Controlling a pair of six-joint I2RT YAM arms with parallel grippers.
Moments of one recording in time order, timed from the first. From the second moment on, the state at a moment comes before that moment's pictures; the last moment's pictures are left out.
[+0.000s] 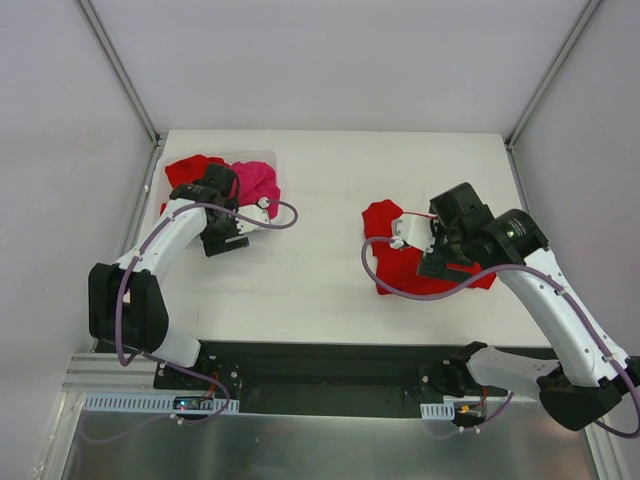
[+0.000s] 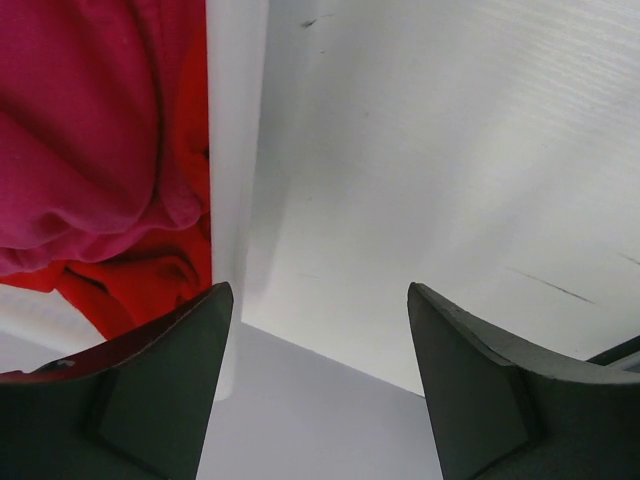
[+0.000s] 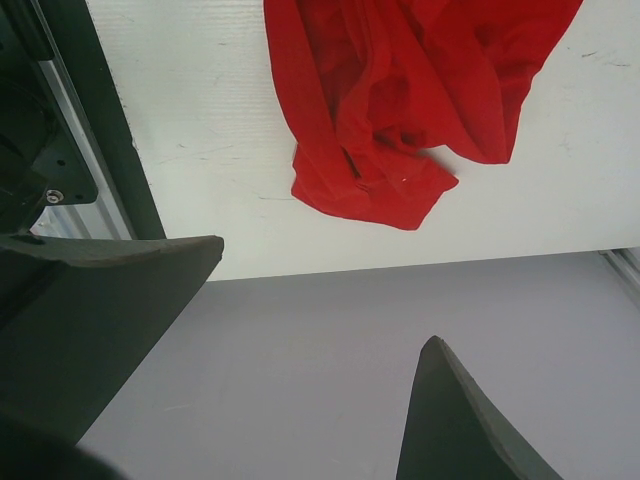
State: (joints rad) left arm -0.22 1.48 1.17 -0.96 -0.04 1.07; right arm 0.60 1.12 1.40 -1.39 0.27 -0.88
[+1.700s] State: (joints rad) left arm -0.05 1.73 1.26 -0.72 -0.09 1.43; right arm 0.61 1.13 1.37 -1.39 0.30 -0.88
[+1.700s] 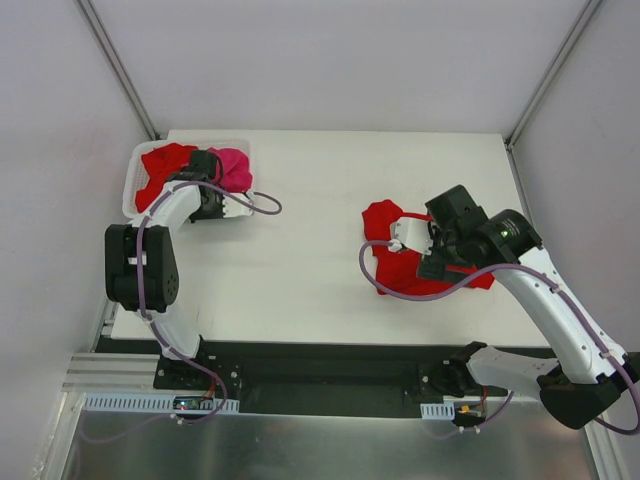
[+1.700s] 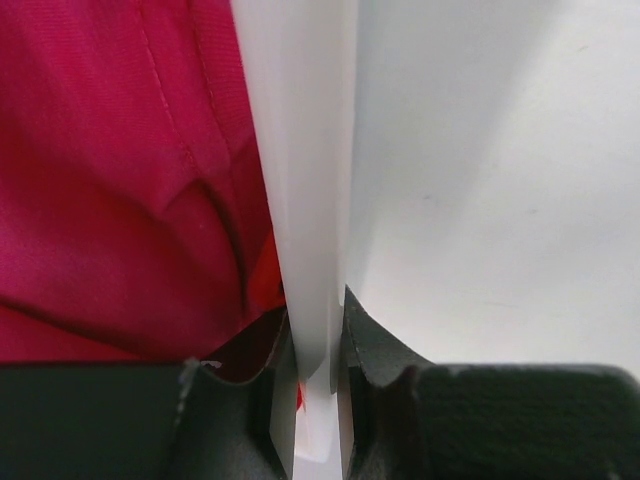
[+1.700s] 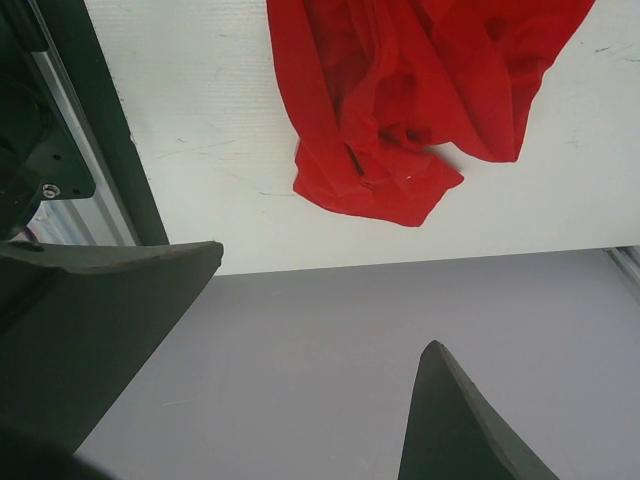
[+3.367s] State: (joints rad) left arm 0.05 2.22 1.90 -0.76 -0.19 1.62; right arm 0.61 1.11 1.36 -1.44 0.31 -0.85
